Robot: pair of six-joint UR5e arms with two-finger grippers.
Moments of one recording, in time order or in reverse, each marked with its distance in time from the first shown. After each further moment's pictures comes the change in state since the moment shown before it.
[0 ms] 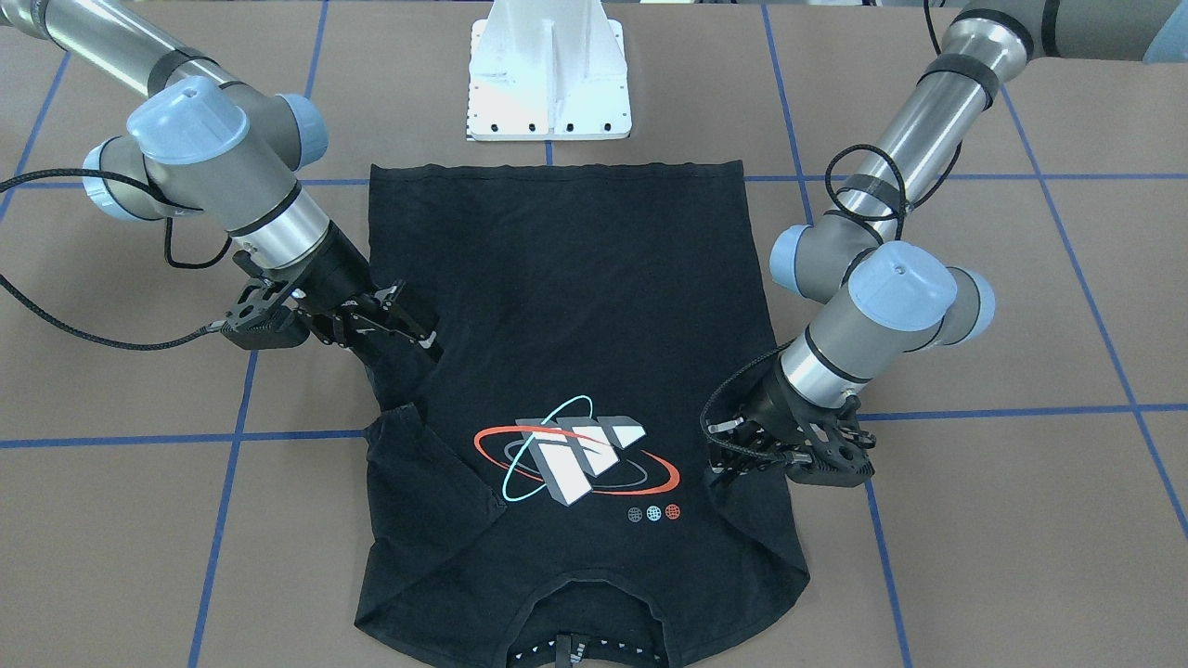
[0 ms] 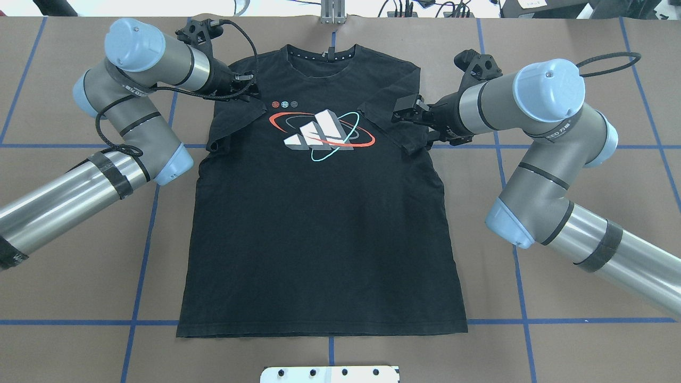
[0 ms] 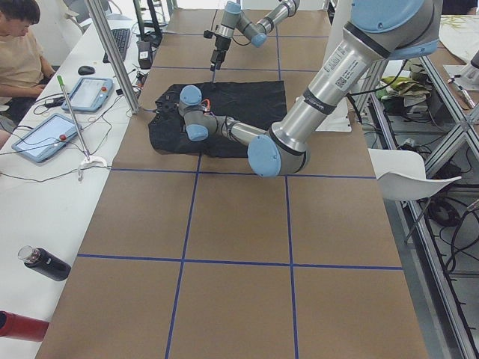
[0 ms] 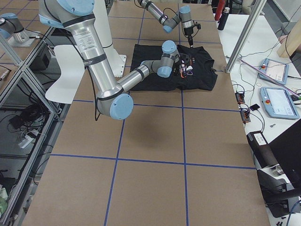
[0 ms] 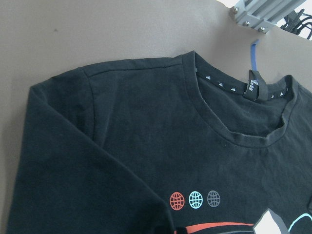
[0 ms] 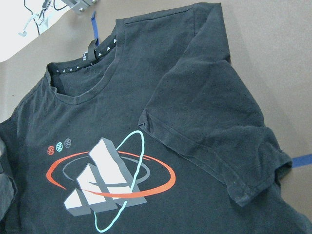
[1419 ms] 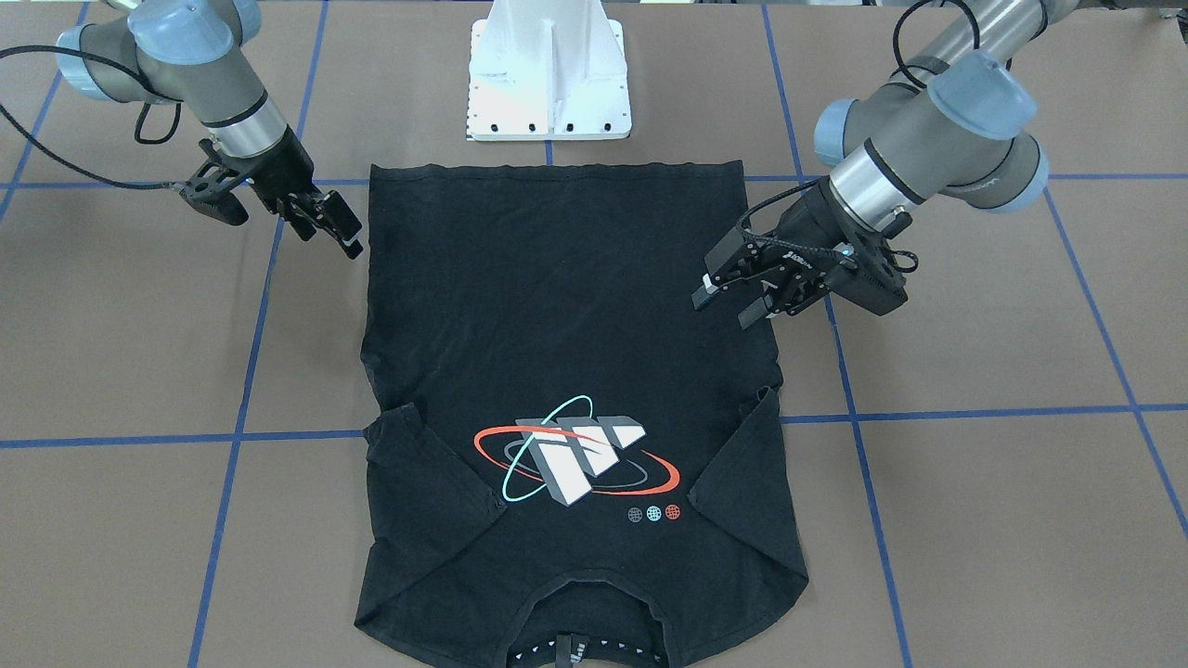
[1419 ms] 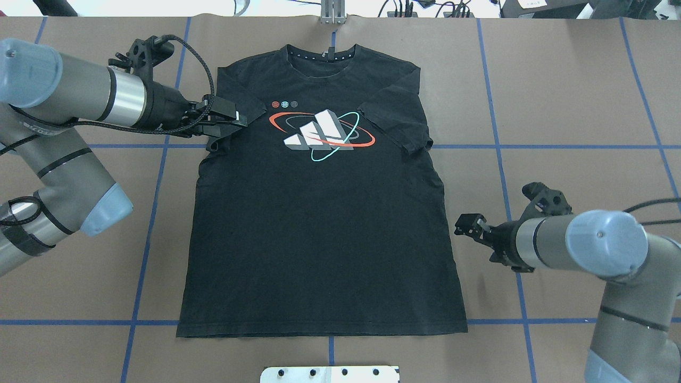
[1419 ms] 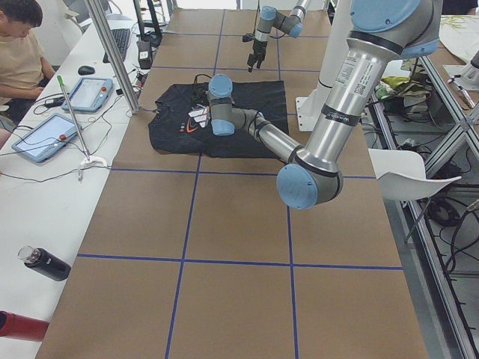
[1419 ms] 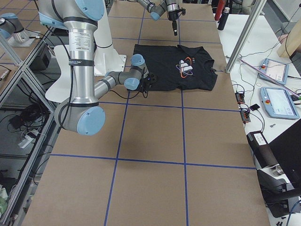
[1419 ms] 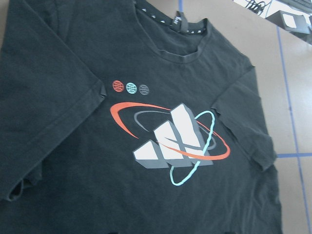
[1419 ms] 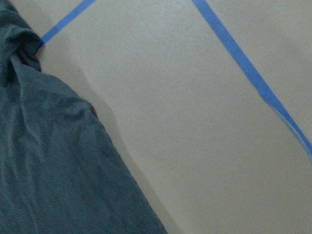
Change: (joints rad) left arm 0.014 0.311 -0.566 0.039 -0.111 -0.117; right arm -0.356 -0.477 0.383 -0.140 -0.267 0.432
